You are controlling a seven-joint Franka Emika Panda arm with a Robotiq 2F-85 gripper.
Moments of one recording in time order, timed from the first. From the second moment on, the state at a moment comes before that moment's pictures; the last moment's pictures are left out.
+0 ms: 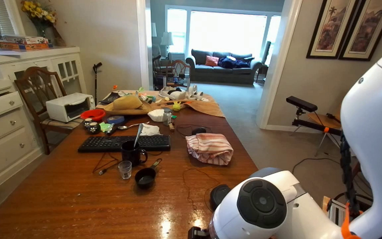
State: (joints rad) arm -1.44 -0.36 2.12 -2.74 -0.42 3.00 2.05
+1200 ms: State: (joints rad) arm -1.54 -0.61 2.34 -2.59 0.20 3.11 1.52
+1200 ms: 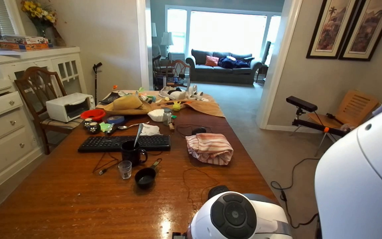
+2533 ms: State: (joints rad) arm -1.49 -0.60 2.27 -2.60 0.31 3.11 1.45
